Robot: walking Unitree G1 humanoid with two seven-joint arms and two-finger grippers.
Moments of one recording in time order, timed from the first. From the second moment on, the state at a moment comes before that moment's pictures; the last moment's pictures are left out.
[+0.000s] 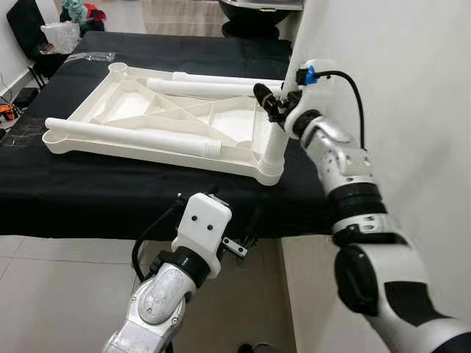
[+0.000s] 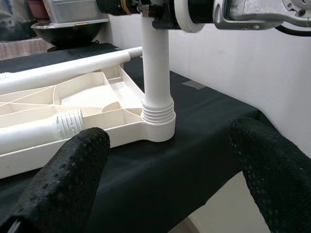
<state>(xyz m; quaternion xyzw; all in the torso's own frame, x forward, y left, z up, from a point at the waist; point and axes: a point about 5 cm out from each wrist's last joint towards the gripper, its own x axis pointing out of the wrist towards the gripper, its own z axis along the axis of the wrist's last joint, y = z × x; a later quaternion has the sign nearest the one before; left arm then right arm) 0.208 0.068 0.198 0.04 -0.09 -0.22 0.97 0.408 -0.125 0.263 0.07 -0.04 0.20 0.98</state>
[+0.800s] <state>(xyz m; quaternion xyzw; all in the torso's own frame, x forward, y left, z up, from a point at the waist) 0.210 0.069 0.199 0.04 -0.09 -0.22 0.97 0.399 -0.092 0.248 0.03 -0.04 0.46 0.89</state>
